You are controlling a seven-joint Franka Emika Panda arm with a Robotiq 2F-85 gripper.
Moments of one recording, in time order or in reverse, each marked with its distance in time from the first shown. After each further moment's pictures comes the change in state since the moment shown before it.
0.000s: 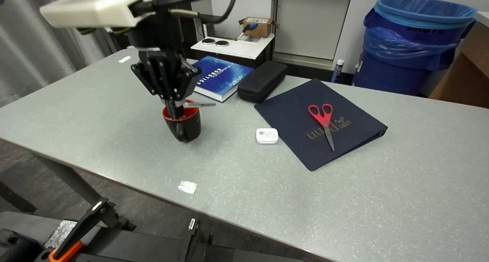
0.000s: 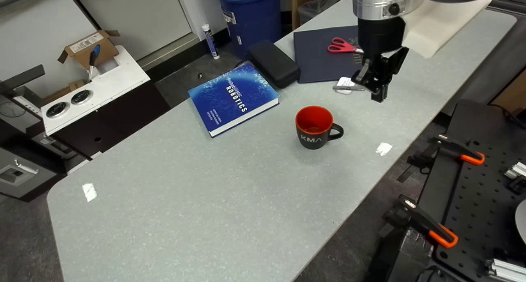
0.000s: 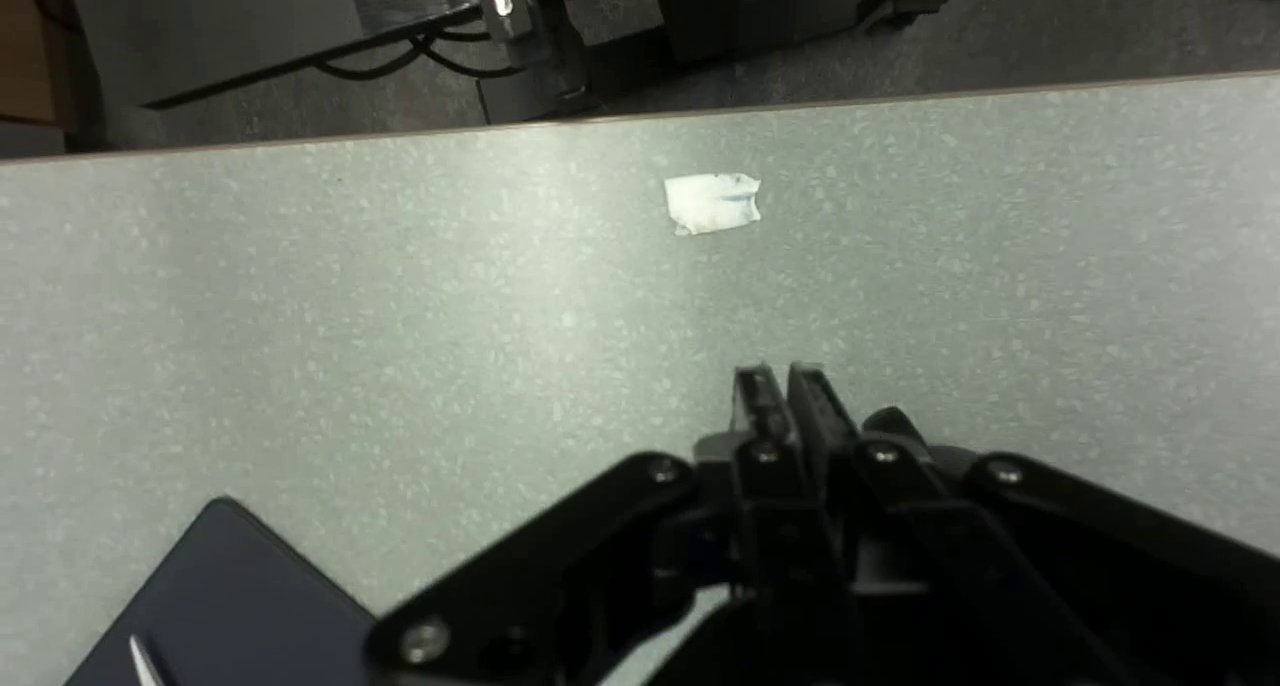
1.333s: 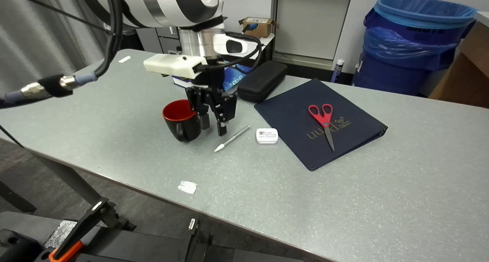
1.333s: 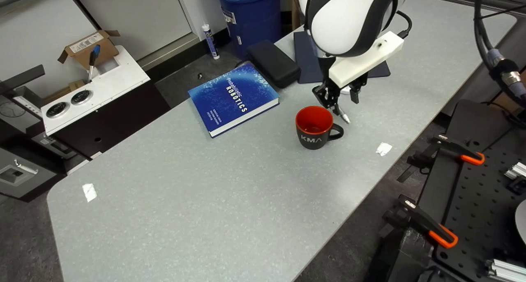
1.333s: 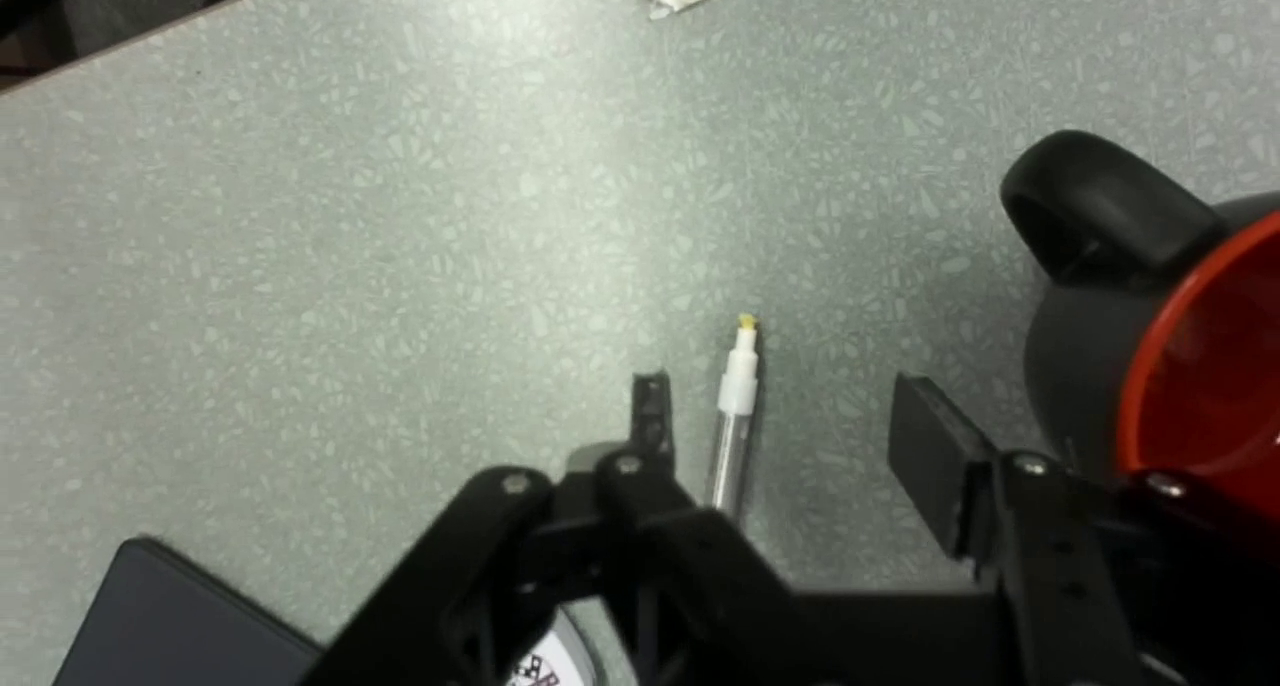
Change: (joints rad) arm 0.050 0.491 -0.104 0.302 0.000 0.110 0.177
